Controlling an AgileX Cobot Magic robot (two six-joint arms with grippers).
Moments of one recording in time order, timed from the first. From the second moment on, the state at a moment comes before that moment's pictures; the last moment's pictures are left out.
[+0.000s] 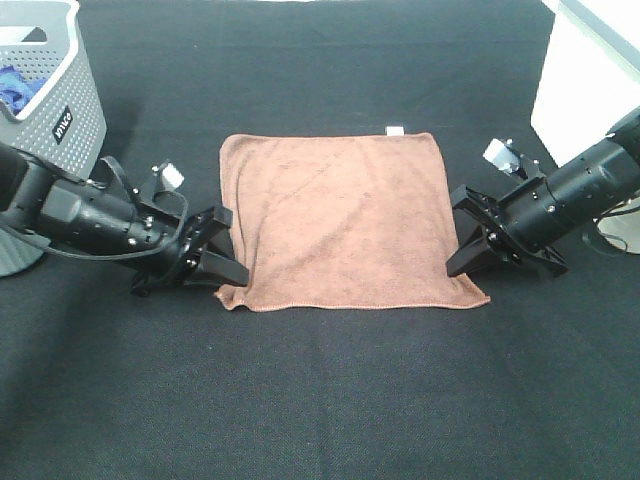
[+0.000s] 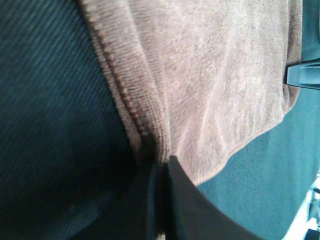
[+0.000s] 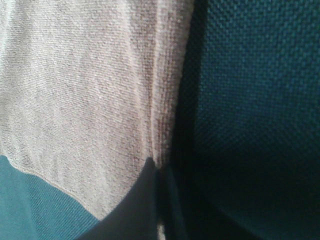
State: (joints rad) left arm -0.18 2.21 -1.08 -1.44 0.73 0.99; right arm -0.01 2.16 -1.14 0.94 0.74 -0.63
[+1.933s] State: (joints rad) left arm -0.17 1.89 -1.10 -1.11 0.64 0.77; right arm 0.04 1.92 -1.25 0.78 0.74 -0.58
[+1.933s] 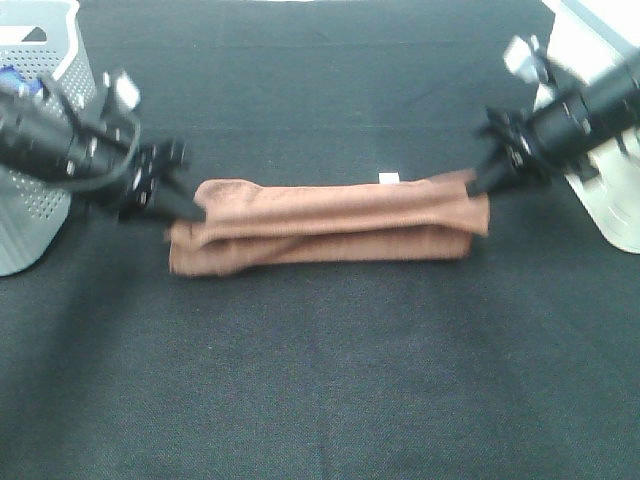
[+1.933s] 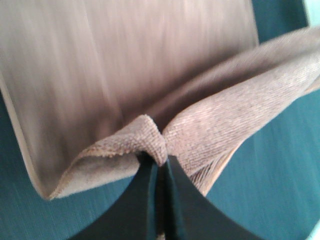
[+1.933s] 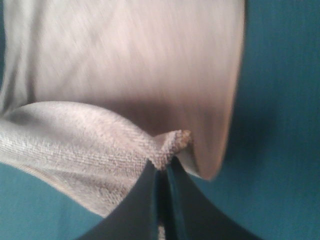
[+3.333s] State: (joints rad) left arm -0.15 2.19 -1.47 -0.99 0.49 0.65; right arm 0.07 2.19 -1.61 0.40 0.68 -0.23
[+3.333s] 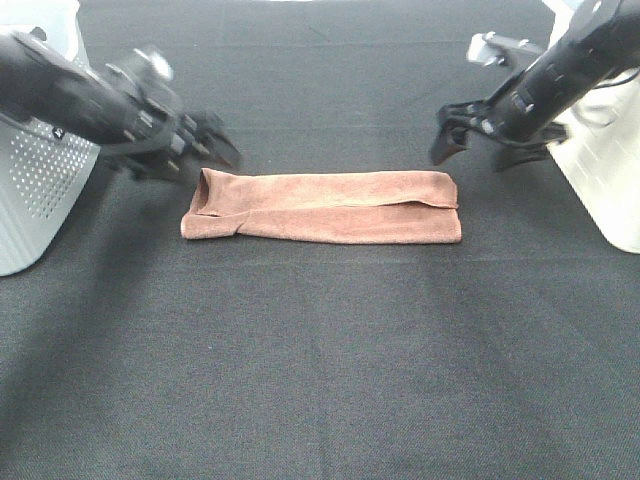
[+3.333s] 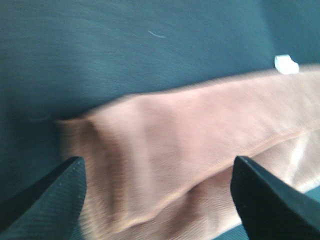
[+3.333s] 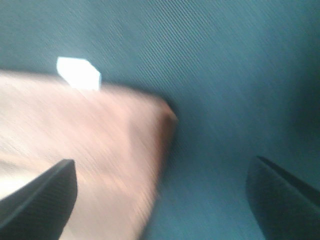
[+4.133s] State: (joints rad) left arm -0.15 2.35 -1.59 -0.94 0.63 0.42; right arm 0.07 2.19 -1.61 0.30 0.75 -0.13
